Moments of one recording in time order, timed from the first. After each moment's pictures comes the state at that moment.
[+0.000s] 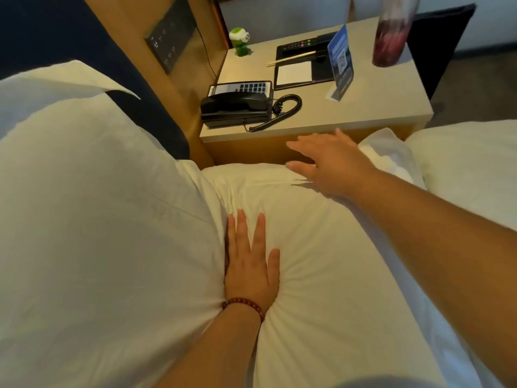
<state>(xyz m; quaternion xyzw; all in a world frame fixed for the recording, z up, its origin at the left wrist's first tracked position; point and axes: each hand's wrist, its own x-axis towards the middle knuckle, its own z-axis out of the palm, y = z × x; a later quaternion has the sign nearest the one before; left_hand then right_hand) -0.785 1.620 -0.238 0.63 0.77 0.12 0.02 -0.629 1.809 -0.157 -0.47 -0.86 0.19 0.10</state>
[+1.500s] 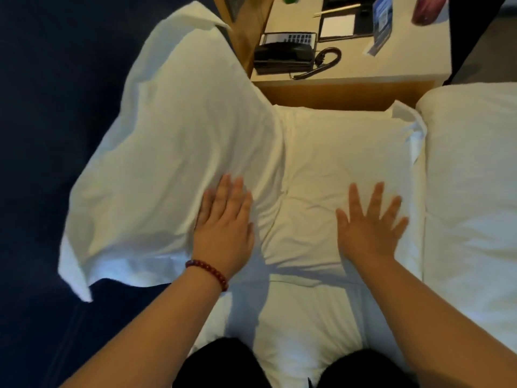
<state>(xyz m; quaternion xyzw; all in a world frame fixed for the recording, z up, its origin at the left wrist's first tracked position) -0.827 1.418 -0.034 0.68 0.71 -0.13 -0.14 -0.591 1.507 -0.150 -0.70 -0.68 0.23 -0.04</state>
